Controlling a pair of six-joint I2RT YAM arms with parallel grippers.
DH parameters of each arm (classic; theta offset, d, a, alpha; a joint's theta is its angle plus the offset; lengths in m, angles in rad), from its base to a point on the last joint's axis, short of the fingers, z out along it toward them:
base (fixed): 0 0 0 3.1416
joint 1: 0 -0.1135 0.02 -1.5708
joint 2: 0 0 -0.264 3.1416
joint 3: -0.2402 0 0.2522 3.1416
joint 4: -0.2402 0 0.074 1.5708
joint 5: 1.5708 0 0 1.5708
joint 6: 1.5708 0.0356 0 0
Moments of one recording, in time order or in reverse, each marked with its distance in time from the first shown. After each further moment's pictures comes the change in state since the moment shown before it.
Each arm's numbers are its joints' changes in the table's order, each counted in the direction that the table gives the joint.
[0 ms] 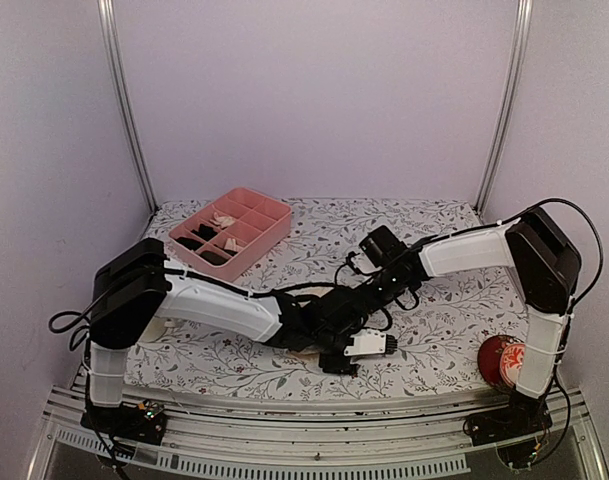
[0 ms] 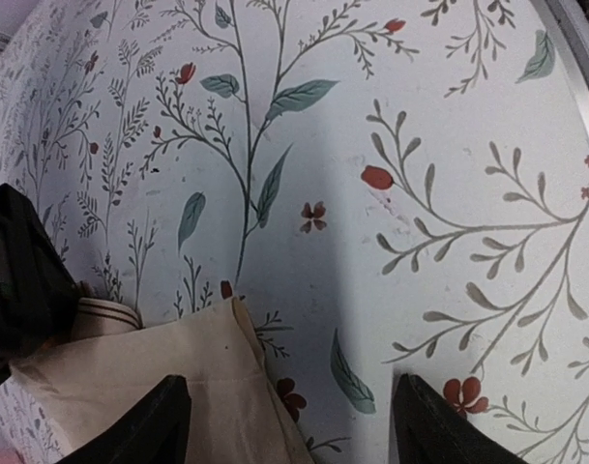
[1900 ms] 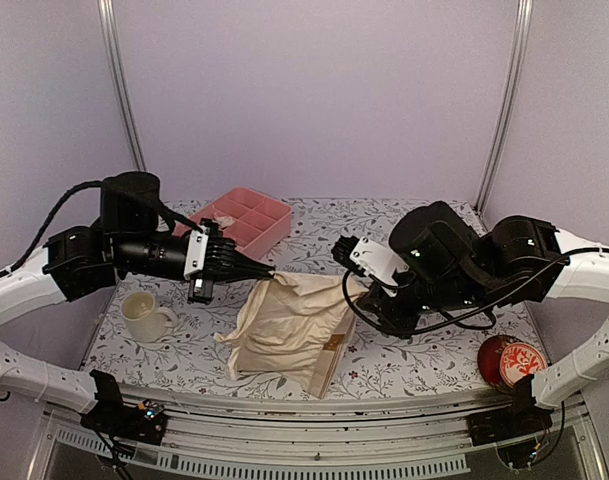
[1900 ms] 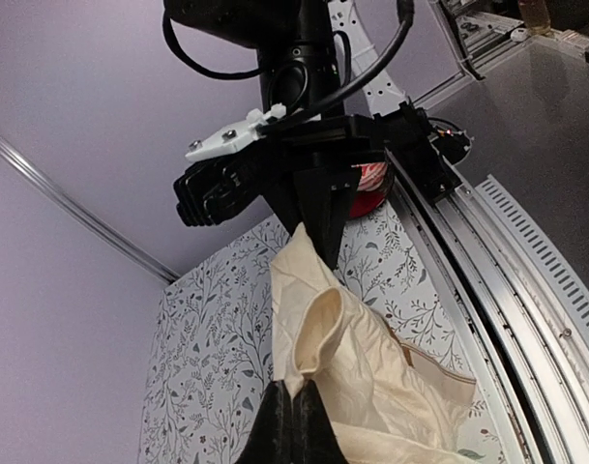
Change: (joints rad) left arm -0.257 1.020 0.294 -0.129 0.607 0.160; right arm -0.567 0.621 -0.132 -0.477 0.262 -0.027
